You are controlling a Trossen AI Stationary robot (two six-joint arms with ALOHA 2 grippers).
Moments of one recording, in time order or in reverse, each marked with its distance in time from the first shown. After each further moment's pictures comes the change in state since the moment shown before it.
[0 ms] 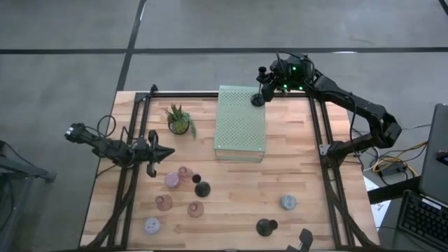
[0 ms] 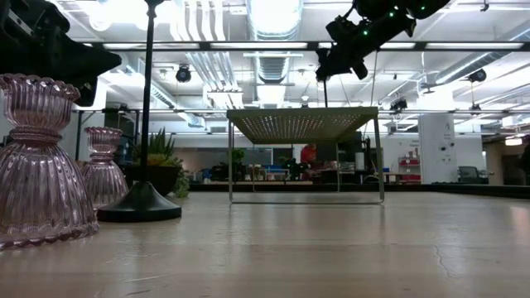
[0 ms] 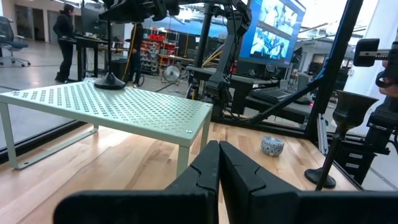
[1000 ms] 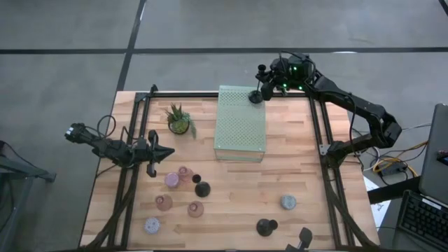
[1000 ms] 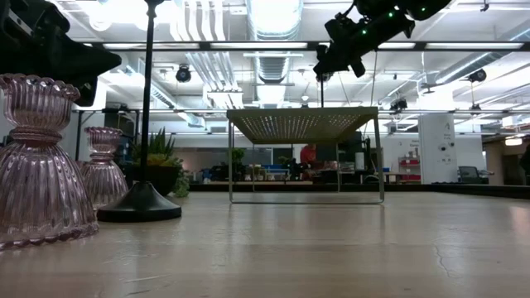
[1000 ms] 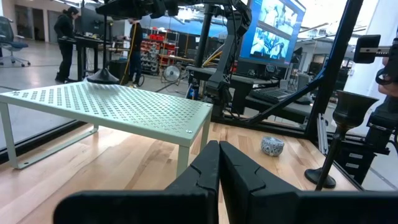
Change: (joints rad) left arm 0.000 0.000 0.000 0.000 0.000 0.000; right arm 0.000 -0.001 -0.013 0.076 0.001 -0.010
